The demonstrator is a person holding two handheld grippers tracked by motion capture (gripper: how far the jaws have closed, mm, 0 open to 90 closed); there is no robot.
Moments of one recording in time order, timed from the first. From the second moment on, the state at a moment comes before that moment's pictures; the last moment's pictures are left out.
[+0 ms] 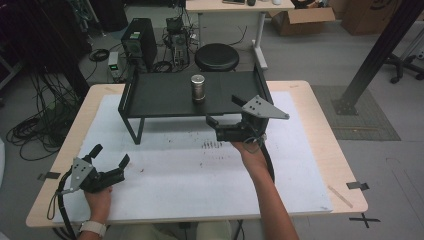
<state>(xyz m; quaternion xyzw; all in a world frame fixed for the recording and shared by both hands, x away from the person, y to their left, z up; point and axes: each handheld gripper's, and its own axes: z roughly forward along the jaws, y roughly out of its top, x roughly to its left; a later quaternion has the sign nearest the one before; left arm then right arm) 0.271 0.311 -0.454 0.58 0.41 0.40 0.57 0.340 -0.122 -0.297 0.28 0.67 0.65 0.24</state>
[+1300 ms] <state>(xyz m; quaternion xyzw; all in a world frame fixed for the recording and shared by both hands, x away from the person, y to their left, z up) 0.271 0.310 -0.454 0.58 0.41 0.40 0.57 0.312 -0.183 -0.378 0.35 0.63 0.62 0.30</state>
